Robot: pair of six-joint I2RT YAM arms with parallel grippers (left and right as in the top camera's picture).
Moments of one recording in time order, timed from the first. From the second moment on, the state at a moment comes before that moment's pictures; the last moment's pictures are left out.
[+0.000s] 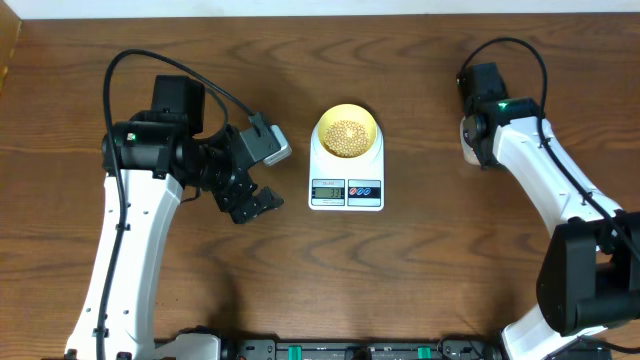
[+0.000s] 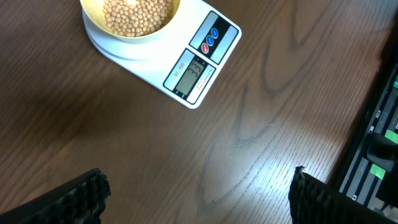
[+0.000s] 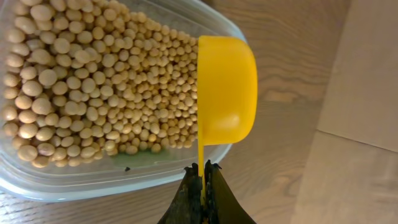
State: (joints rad) left arm -0.07 1.41 1.40 -1.32 0.52 0.93; right arm 0.18 1.78 1.31 -0.83 0.67 -0.21
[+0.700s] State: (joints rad) left arm -0.07 1.41 1.40 -1.32 0.52 0.93; right arm 0.17 1.78 1.22 -0.76 0.66 -0.21
